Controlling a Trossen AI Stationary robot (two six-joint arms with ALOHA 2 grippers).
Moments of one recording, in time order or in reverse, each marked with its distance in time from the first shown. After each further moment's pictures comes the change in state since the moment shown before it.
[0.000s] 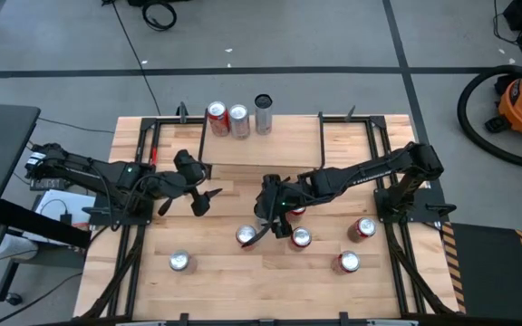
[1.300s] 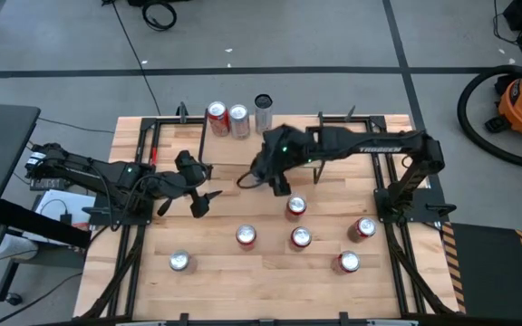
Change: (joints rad) left arm 0.000 0.000 0.000 0.001 0.027 0.029; right arm -0.234 -0.055 0.270 -0.203 -0.107 -0.225
